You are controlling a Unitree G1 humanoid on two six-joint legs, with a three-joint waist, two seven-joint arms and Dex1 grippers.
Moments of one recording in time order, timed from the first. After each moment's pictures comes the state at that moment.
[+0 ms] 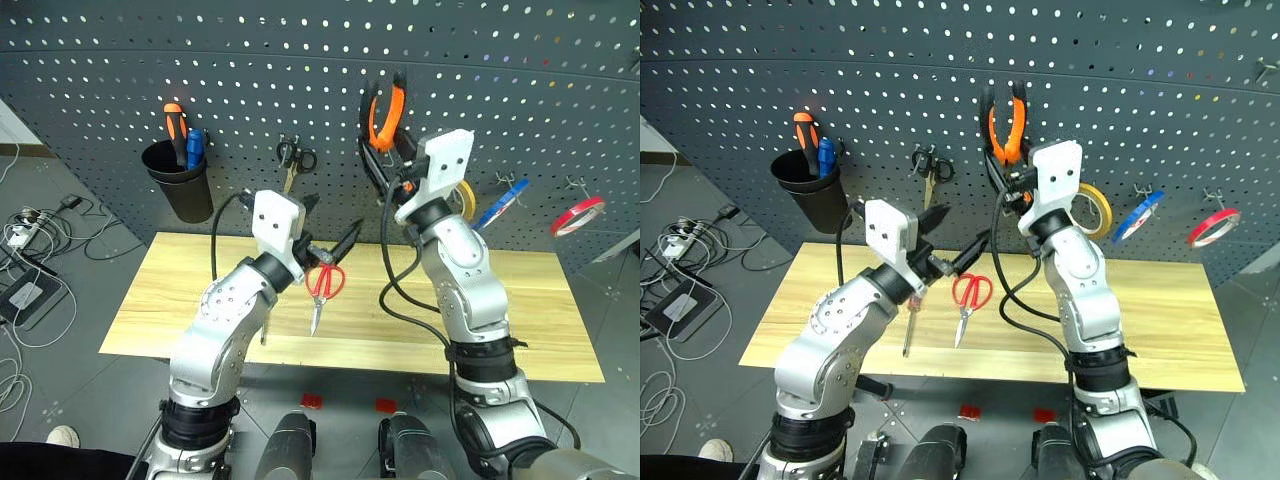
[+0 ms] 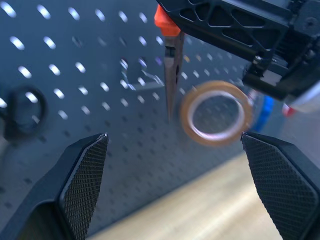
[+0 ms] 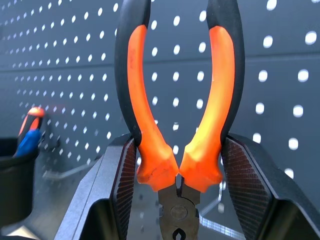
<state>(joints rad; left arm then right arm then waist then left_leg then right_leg) -0.37 0.20 -0.05 -0.44 -0.29 0.52 -0.33 -0.66 0.00 0.04 -0.08 0.14 0.17 0.20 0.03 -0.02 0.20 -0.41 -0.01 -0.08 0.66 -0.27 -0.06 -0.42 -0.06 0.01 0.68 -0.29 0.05</state>
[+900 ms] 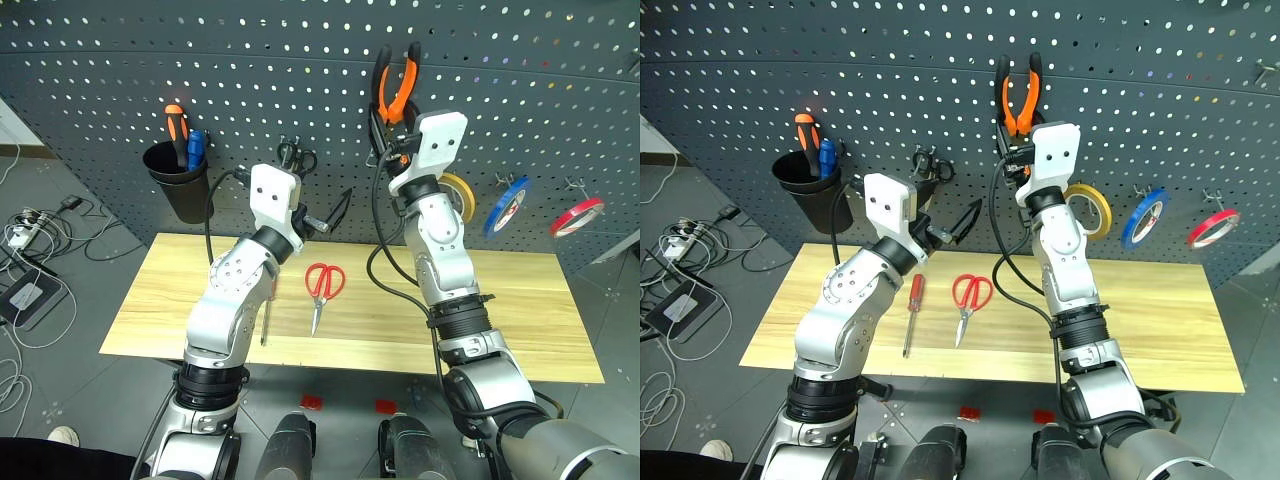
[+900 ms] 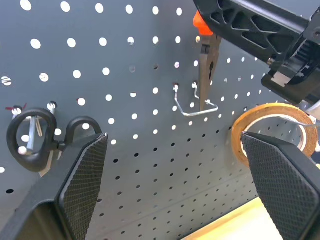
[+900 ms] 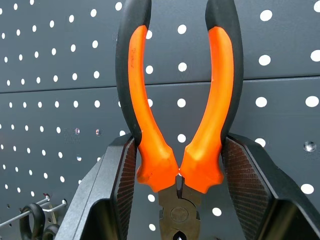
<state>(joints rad) -0.47 0.20 -0.03 -0.28 -0.24 0.44 -0.32 -0.83 0.02 -0.01 0.34 0.07 -0.20 0.09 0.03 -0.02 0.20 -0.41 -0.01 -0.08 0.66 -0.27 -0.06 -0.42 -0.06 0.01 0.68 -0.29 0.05</state>
